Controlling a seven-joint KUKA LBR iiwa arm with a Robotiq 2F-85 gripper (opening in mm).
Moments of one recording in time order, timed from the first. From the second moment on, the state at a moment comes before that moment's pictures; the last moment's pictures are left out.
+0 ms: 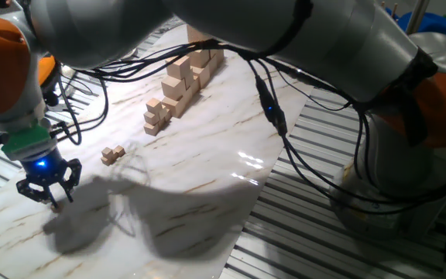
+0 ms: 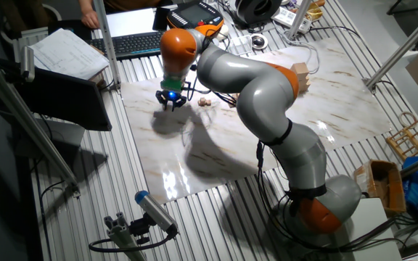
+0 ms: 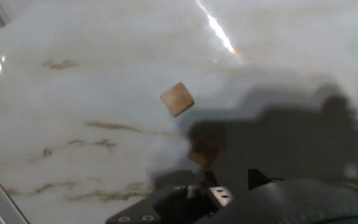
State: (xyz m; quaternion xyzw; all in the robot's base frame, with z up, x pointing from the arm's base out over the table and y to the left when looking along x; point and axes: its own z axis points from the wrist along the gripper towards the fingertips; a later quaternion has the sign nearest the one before) arm 0.646 0.343 0.052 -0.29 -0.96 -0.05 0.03
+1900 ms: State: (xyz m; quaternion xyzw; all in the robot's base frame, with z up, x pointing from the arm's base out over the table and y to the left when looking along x) arm 0.657 0.349 0.035 -0.52 -0.85 -0.09 -0.01
